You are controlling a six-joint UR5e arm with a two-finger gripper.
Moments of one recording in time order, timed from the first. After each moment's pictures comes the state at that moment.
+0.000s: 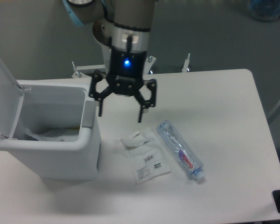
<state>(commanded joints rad) 2.51 -1.64 -1.58 -0.88 1.18 0.42</state>
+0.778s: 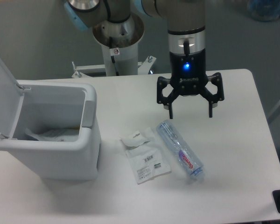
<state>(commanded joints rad) 2.60 -1.69 -1.58 -0.88 1.44 0.68</state>
